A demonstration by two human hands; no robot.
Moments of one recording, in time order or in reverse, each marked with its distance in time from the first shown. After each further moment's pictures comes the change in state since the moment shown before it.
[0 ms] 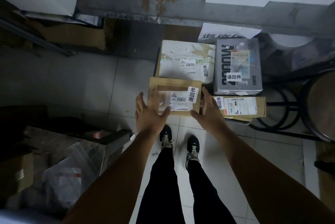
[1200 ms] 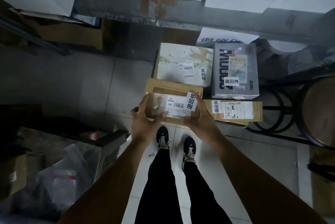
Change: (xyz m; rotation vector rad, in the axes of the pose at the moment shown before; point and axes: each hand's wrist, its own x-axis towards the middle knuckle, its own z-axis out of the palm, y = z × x) left_hand -0.007 -0.006 -0.012 -0.425 -0.024 -0.141; right_hand -0.011 -0.015 -0.001 0.385 -0.175 0.020
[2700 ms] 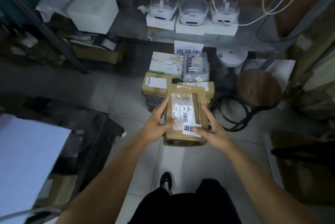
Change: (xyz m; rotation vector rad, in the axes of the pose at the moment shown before) left_hand -0.399 -0.038 0.011 -0.197 -0.406 0.453; right_hand -0.432 0.094 -0.053 -0.016 -0.001 -0.247
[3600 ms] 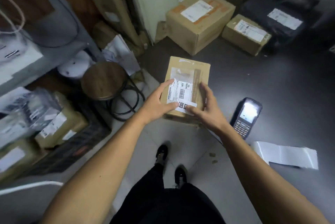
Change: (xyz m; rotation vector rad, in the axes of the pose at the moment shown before) left_hand 0.036 0.182 0.567 0.346 -0.804 0.275; right_hand -0.351 0.221 -0.346 0.205 0.994 0.140
